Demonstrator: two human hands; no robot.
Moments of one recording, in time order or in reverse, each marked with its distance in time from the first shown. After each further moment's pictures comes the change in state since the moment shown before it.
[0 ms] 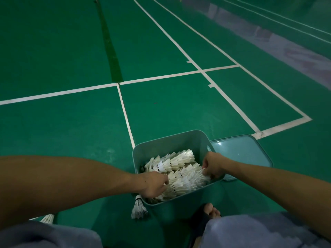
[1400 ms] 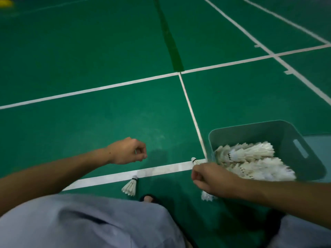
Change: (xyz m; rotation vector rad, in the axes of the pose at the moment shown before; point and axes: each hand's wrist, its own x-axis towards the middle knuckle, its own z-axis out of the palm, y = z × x) left_hand -0.255 -0.228 0.009 -0.140 0.322 -0.270; right_hand -0.069 -0.254 0.089 -0.002 0.112 -0.746
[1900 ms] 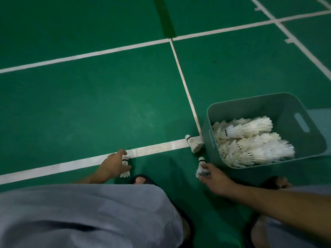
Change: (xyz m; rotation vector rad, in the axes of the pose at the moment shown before) left_hand 0.021 -0.080 0.192 -0.241 0.019 -0.516; right_hand -0.016 0.058 0.136 0.568 -0.035 0.702
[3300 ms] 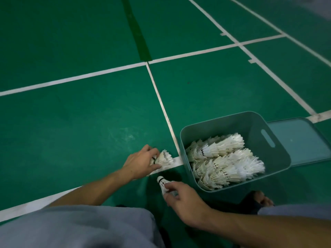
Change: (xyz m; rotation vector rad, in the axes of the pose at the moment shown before) left_hand 0.031 0.200 -0.026 0.221 0.108 0.562; right_hand -0.054 -0.079 -0.024 0.183 0.070 -0.256
